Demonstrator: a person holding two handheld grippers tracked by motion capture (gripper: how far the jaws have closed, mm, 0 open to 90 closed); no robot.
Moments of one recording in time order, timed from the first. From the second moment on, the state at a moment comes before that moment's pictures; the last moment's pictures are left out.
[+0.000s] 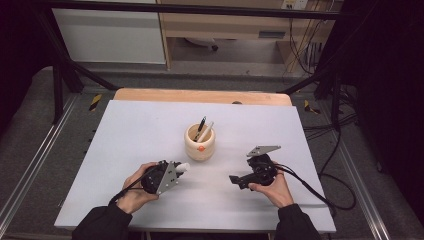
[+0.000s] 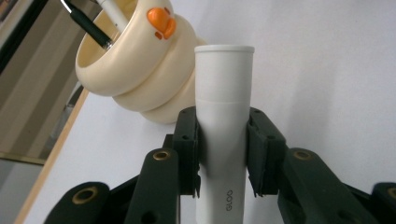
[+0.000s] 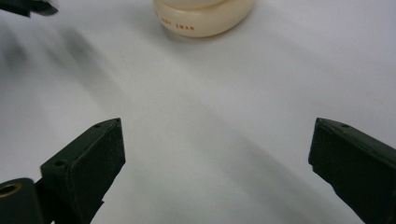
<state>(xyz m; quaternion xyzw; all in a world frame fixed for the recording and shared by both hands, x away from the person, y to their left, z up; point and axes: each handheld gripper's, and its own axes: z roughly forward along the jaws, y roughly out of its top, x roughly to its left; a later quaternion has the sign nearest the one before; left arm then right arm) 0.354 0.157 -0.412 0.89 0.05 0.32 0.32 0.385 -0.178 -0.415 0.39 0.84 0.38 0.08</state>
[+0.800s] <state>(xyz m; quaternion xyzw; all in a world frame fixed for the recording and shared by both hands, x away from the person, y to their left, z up) 0.371 0.173 -0.387 0.85 0.22 0.24 0.40 0.370 -0.239 -0.441 0.37 0.83 0.40 0.10</state>
